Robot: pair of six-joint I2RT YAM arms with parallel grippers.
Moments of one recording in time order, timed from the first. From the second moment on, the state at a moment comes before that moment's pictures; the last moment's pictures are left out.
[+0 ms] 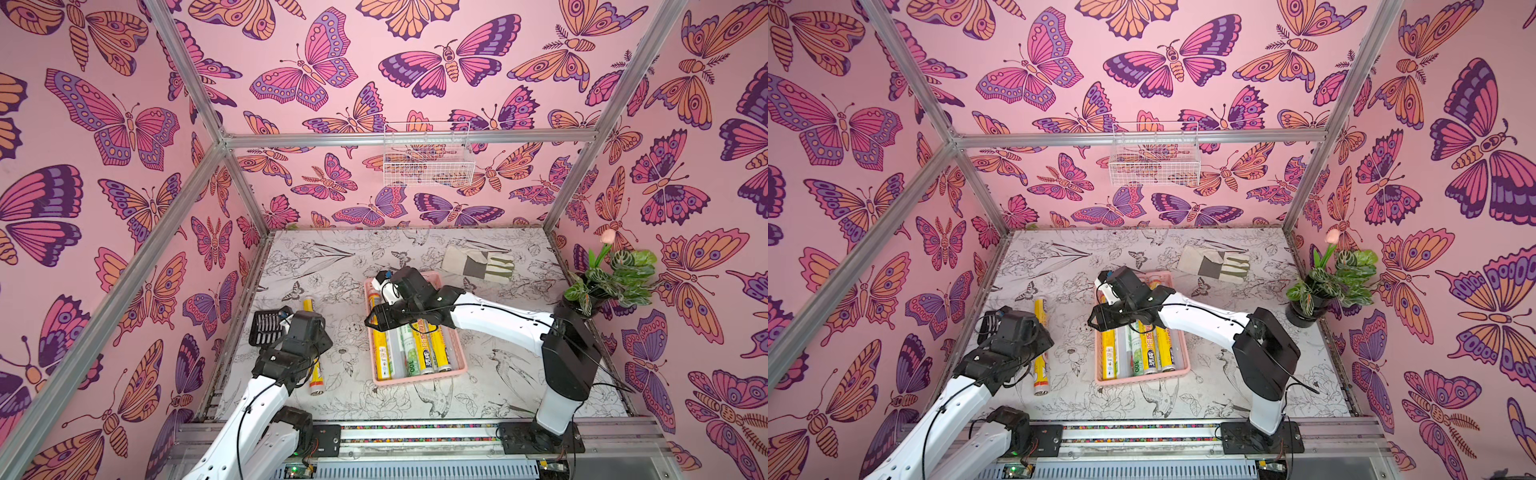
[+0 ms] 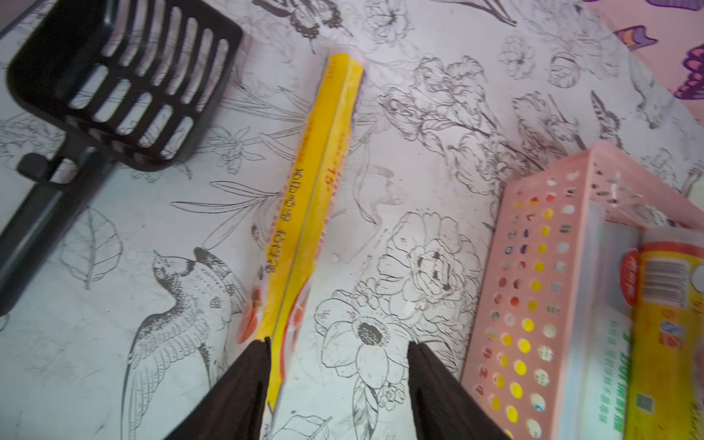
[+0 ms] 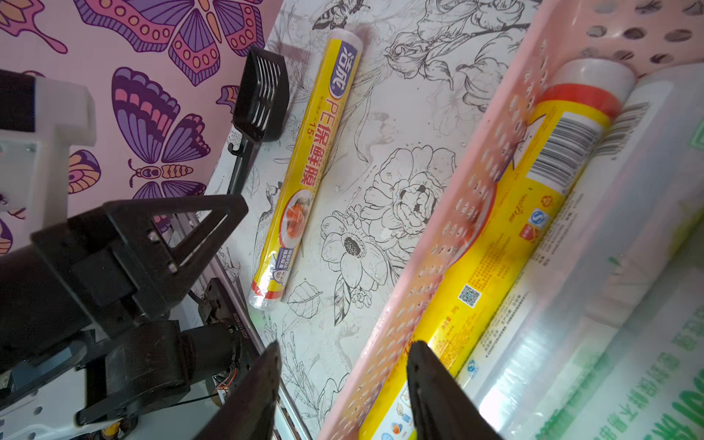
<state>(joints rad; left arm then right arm) -0.23 0.78 0.59 -0.76 -0.23 -0.79 0.98 1.80 1.37 -0.35 -0.35 0.54</state>
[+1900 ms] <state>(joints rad) -0.04 1.35 0.72 -0.64 0.05 -0.55 0.98 1.79 1.38 -0.43 -0.29 0.50</state>
